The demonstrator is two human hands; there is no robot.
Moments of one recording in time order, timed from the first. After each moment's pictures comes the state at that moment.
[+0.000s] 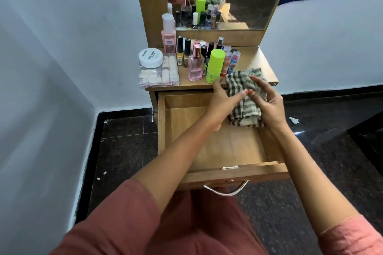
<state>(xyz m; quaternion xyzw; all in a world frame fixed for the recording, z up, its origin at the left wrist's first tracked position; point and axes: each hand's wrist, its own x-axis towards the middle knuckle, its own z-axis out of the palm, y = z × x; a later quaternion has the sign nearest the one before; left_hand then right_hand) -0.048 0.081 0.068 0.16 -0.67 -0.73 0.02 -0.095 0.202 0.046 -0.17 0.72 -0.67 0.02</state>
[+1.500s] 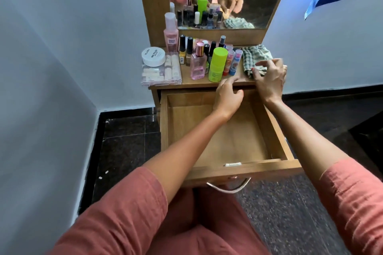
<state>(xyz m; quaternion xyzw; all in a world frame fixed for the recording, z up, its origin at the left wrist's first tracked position) -0.069 0.085 0.061 0.13 -0.82 -0.55 0.09 -0.167 0.179 0.049 -0.07 0.93 -0.32 -0.19</state>
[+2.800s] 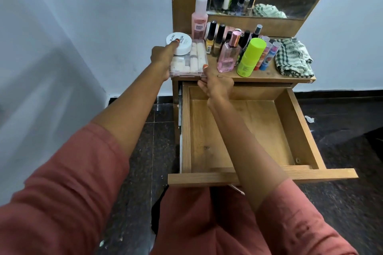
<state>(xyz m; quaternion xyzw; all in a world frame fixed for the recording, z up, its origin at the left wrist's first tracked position) -0.072 -0.119 0.069 0.39 -0.60 -0.69 0.13 -0.071 0.000 0.044 0.18 0.63 -0.75 0.13</state>
